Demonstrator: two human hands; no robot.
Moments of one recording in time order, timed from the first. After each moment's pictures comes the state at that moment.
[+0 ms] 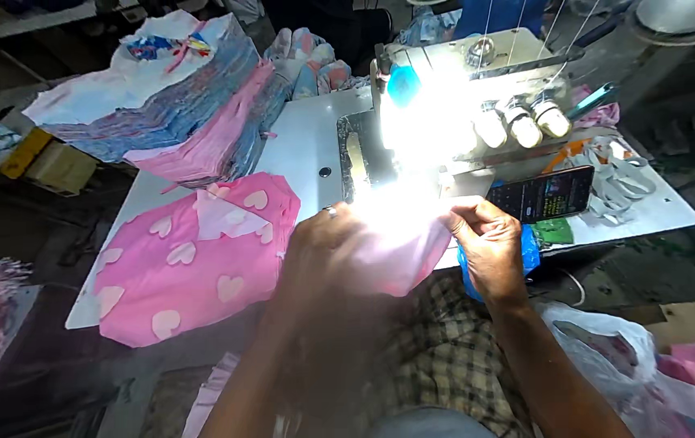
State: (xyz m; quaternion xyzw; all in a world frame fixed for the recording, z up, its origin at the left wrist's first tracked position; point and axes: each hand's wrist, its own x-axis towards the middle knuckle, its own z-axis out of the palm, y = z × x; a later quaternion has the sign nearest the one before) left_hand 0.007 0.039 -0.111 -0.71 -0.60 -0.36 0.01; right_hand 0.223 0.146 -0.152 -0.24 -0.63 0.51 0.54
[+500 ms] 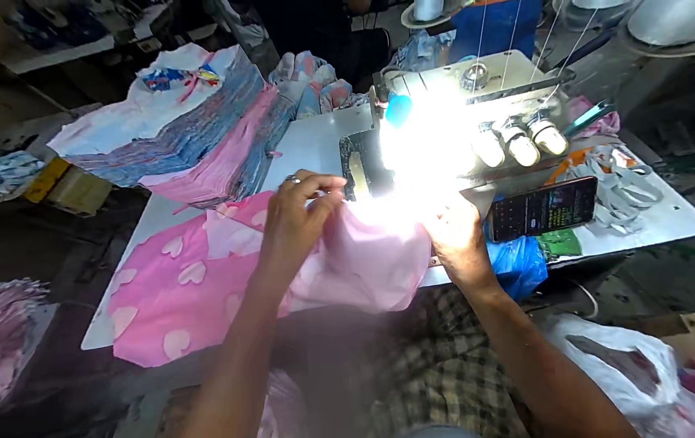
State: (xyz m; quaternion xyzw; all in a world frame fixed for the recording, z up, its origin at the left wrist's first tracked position) left_hand -0.024 0.064 -0.080 -0.66 -0.66 -0.36 -0.01; right_hand 0.181 0.155 -0.135 -0.27 -0.67 0.46 0.51
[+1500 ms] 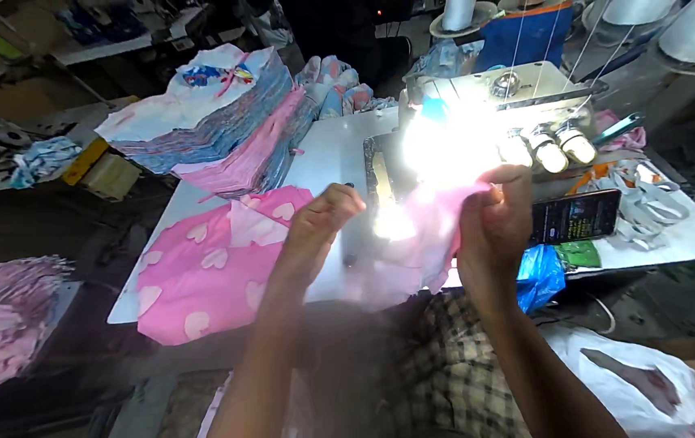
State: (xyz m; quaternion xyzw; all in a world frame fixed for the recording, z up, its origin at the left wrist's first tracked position) left_hand -0.037 0.045 -0.104 -0.58 -0.45 -0.60 -0.32; right_hand 0.174 0.131 -0.097 -0.21 -0.64 0.41 0.61
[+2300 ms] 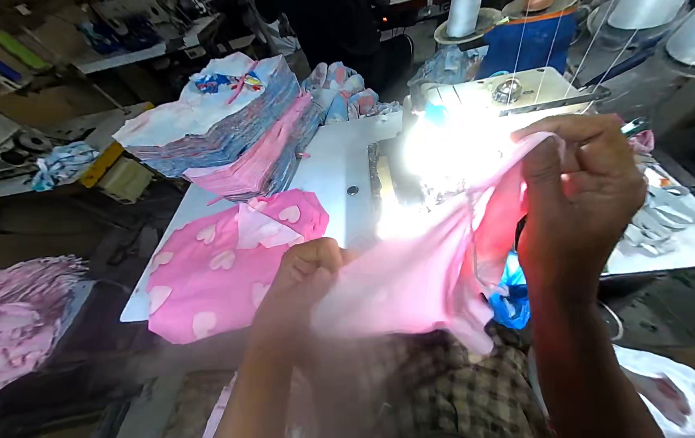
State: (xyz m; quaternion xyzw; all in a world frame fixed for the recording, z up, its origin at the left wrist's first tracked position) left_hand -0.007 -0.004 -0.082 -0.57 -0.36 -0.63 -0.39; right_hand 0.209 0.164 -0.060 -0.17 -0.70 0.26 0.64
